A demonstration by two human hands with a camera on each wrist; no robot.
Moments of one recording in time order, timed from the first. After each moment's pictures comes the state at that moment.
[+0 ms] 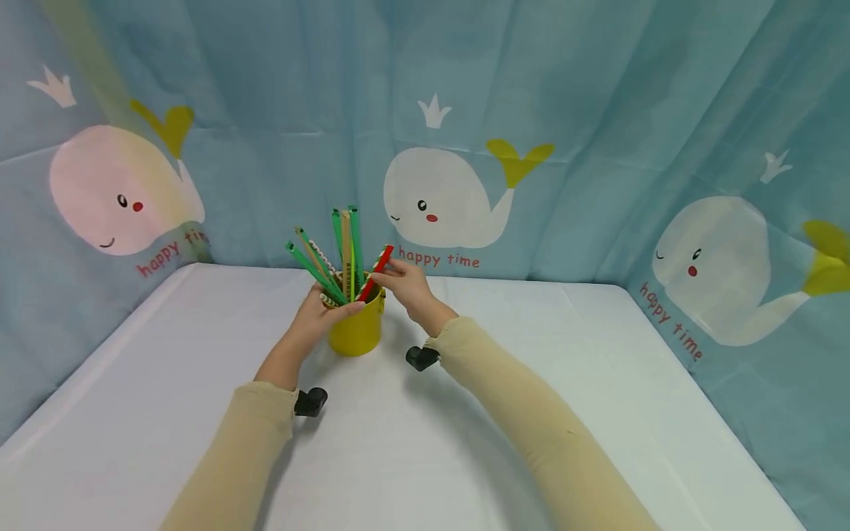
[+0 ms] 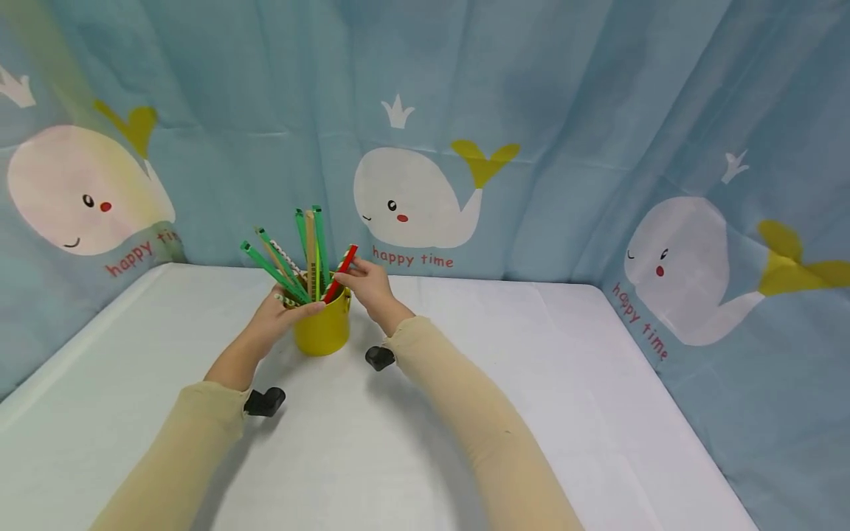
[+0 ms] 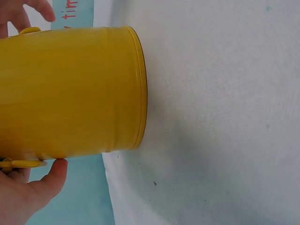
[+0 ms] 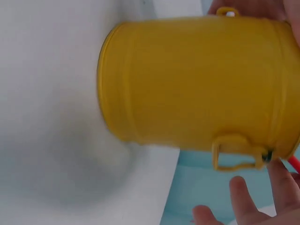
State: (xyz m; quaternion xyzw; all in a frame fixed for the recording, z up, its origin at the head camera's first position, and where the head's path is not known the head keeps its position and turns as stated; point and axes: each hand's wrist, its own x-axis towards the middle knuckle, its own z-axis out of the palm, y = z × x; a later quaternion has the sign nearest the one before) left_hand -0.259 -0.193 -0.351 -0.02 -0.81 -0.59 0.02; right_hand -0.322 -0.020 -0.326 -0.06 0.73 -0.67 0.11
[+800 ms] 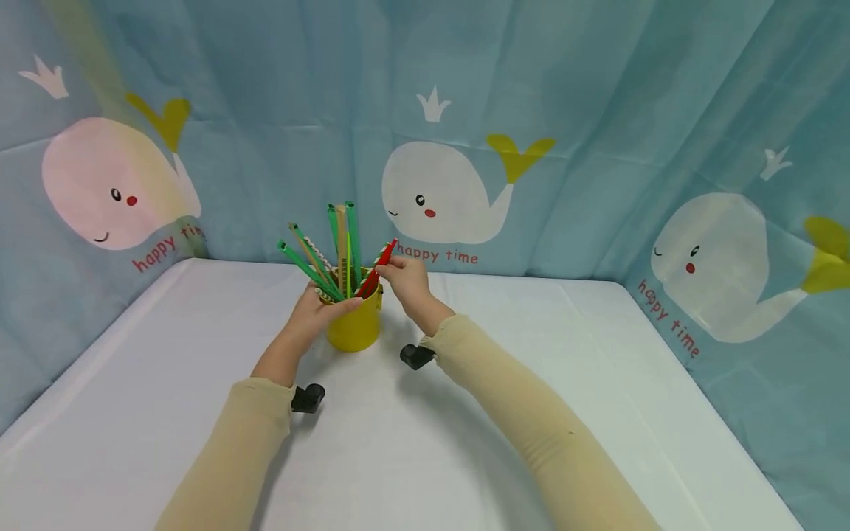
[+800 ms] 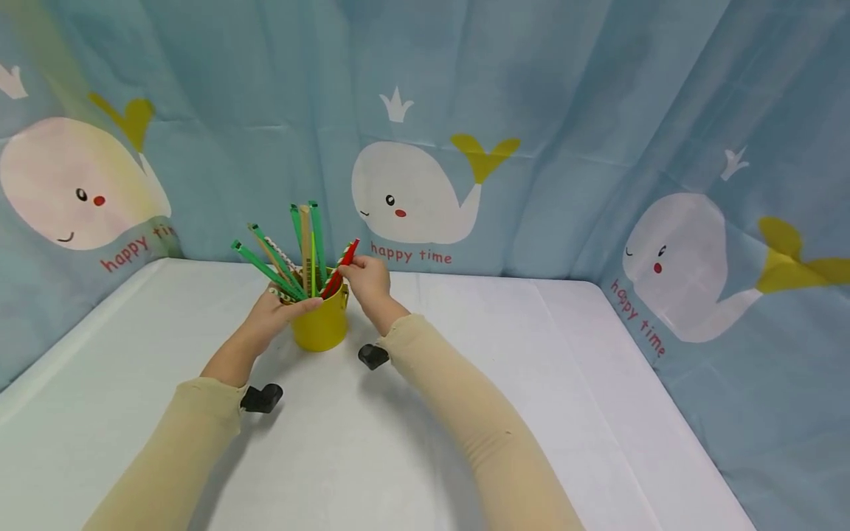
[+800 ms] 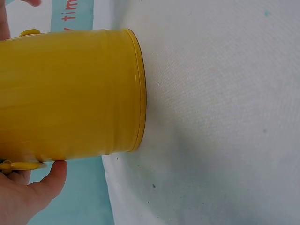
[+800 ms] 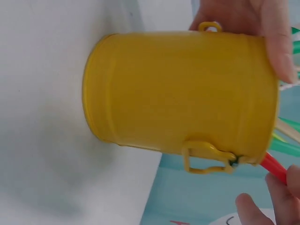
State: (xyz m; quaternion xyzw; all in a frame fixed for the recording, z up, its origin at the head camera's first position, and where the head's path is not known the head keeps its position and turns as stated) left_hand -0.261 -0.190 -0.353 -0.05 -0.80 -0.60 0.03; right_hand -0.315 -0.024 -0.318 -0.04 0.76 -0.65 0.02
